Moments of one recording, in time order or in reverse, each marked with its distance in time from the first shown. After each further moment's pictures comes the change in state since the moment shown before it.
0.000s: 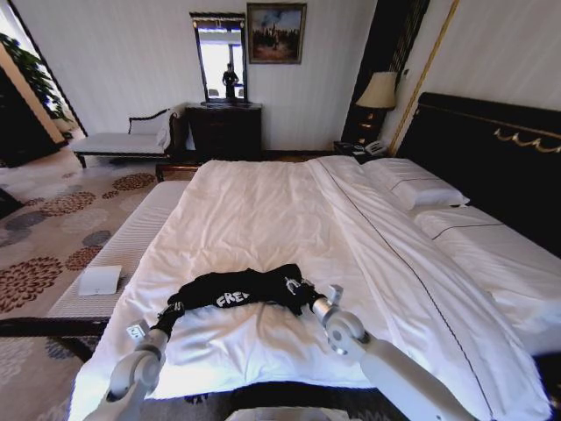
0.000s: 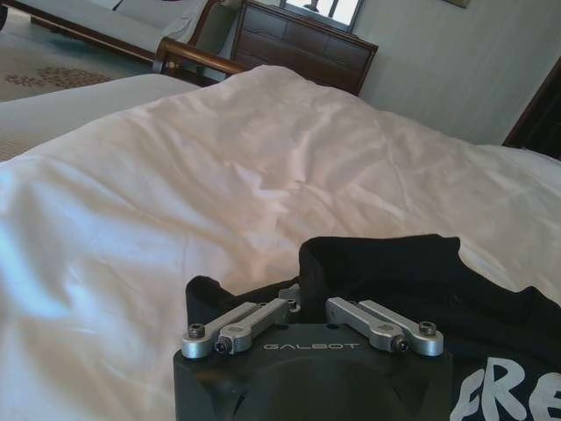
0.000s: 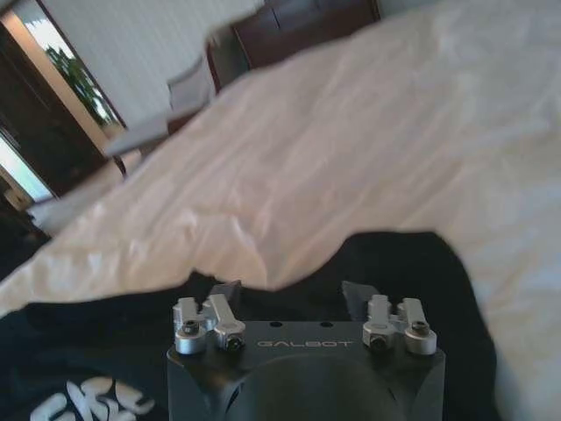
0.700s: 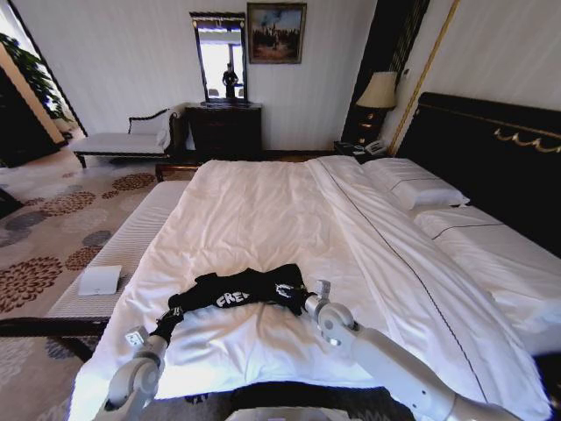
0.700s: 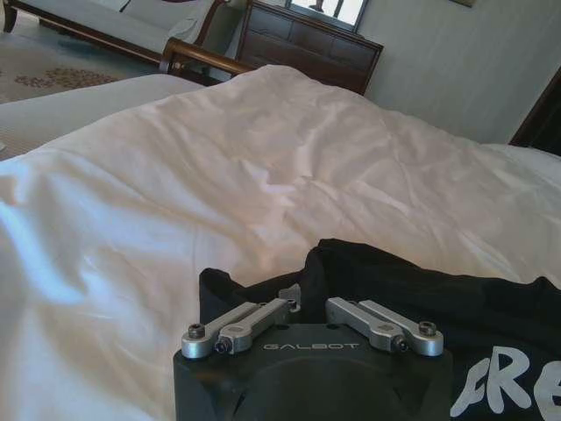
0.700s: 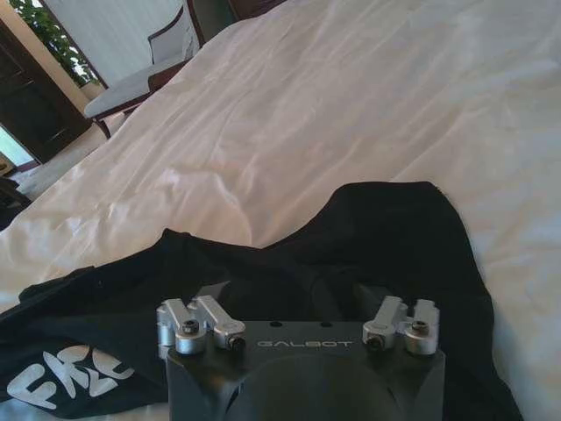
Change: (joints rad) left arm 0.021 -0.012 -0.007 -0.001 0.013 -0.014 0.002; right arm 0.051 0.016 -0.037 -0.064 0.057 -0.067 0.011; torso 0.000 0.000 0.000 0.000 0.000
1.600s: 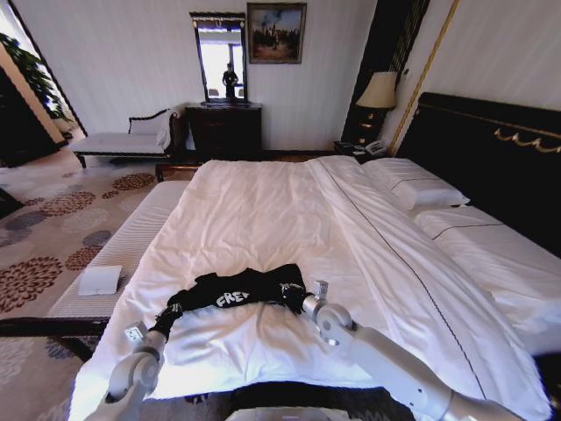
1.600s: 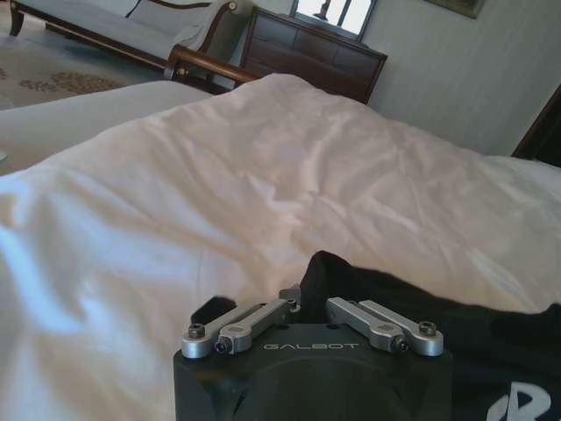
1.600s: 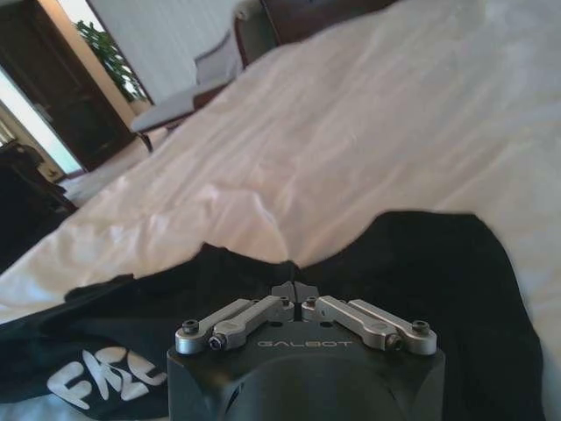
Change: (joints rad) left arm -0.054 0.025 -0.005 0.025 -0.041 0.012 -0.007; right arm -0.001 -0.014 -0.009 -0.001 -0.067 0.062 -0.117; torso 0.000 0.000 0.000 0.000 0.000
